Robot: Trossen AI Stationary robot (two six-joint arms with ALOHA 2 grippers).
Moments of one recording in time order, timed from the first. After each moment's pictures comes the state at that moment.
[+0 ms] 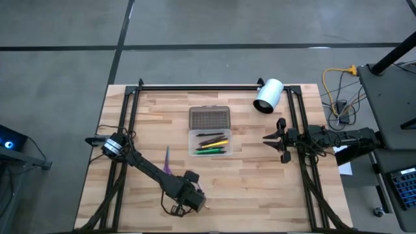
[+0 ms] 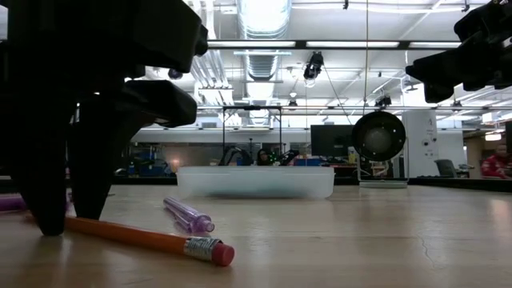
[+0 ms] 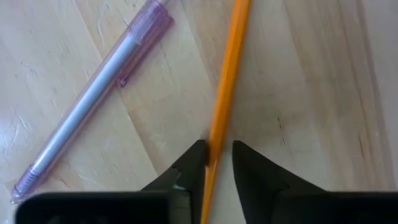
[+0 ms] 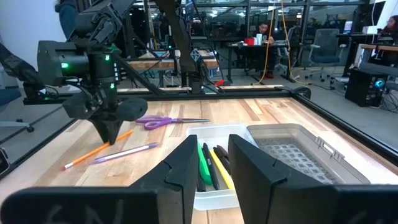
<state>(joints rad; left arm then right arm) -0.55 2.03 1.43 -0.81 -0.03 -0.19 0.10 0.03 0.02 0.01 0.10 0.06</state>
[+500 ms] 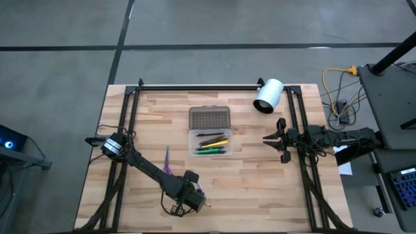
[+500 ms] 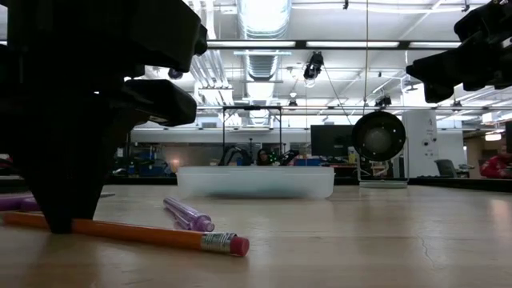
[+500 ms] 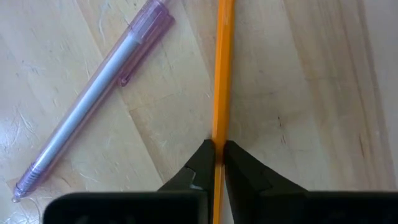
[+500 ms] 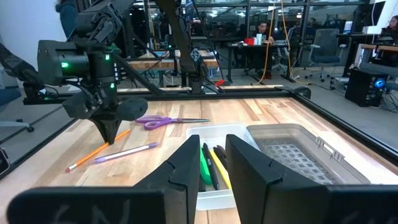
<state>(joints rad) -0.55 2.03 1.42 -0.80 -0.03 -0.19 0.10 0.03 0.02 0.01 0.10 0.06</state>
